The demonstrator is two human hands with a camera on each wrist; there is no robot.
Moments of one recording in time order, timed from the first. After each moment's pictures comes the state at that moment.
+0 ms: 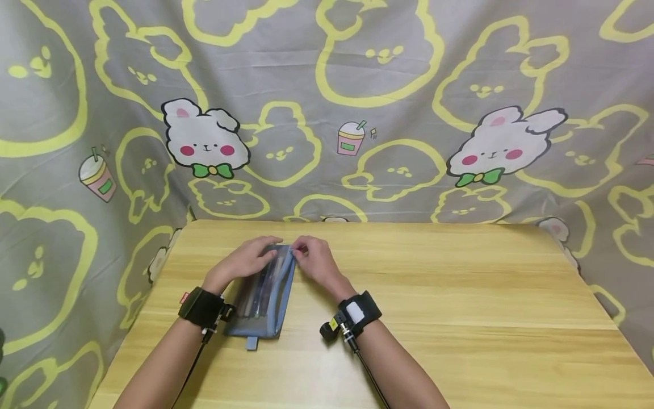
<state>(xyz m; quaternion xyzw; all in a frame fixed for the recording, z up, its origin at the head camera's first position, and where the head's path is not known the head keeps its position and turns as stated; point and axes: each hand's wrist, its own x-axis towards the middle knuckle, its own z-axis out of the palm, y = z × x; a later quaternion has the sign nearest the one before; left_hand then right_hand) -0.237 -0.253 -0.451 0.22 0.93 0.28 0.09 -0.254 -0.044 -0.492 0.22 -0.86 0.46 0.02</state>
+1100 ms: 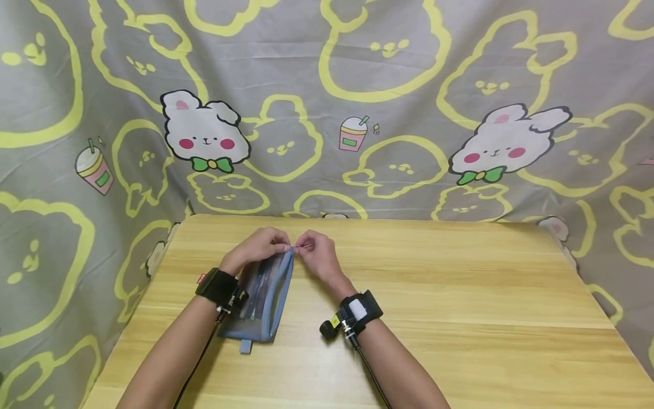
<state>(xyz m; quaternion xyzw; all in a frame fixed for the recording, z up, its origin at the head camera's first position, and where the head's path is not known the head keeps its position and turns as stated) -0.273 -0.237 -0.466 0.23 0.91 0.32 0.11 -0.252 -0.042 -0.498 0.14 -0.82 0.56 0.00</state>
